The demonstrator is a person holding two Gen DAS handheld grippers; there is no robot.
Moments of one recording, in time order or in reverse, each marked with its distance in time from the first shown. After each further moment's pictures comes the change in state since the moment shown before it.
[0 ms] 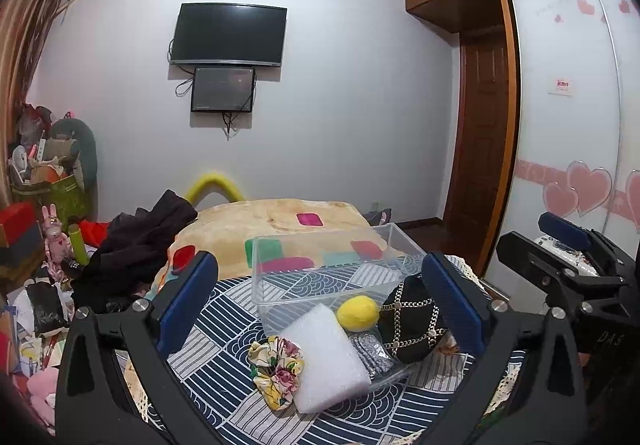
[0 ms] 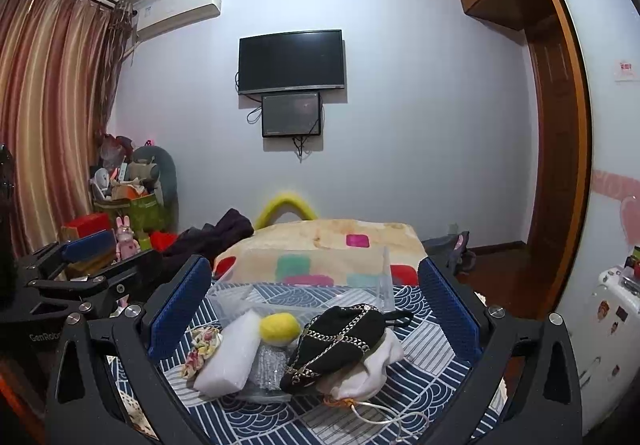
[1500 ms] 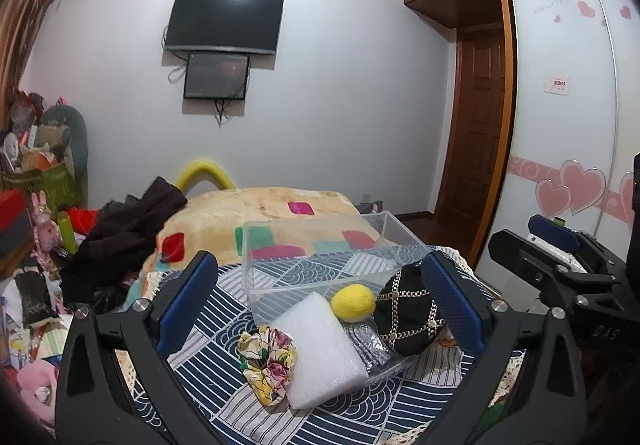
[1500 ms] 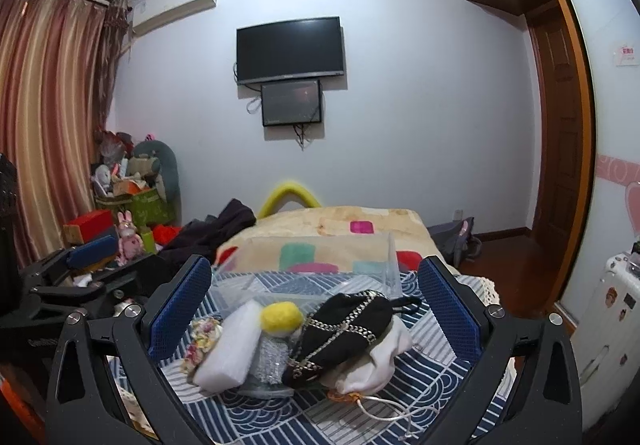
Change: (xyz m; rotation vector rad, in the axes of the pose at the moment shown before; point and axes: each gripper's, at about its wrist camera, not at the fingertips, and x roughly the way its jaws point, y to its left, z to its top) left arm 0.015 0.011 -0.012 -0.029 0.040 -0.044; right arm 0.016 -0.004 -0.011 0.021 0.048 0.002
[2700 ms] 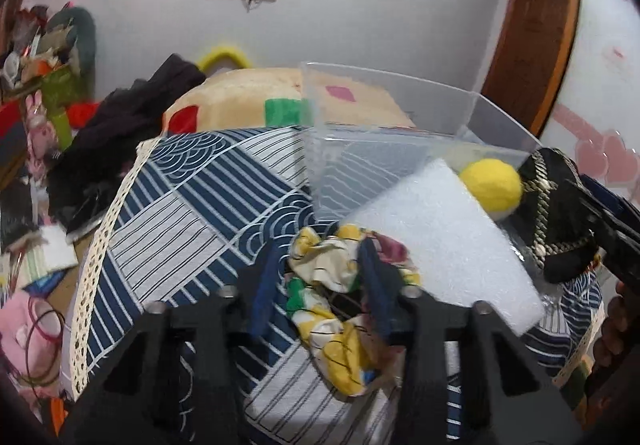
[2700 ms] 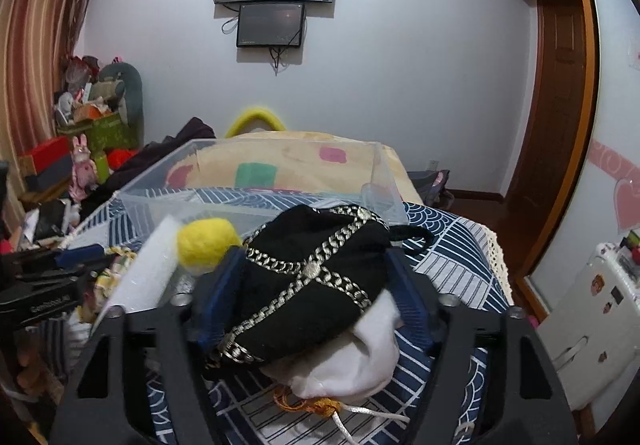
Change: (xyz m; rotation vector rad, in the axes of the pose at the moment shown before) left arm 0.112 0.067 -0.095 -0.107 0.363 0.051; right arm 0.066 -0.015 -0.047 -0.095 0.237 -0.111
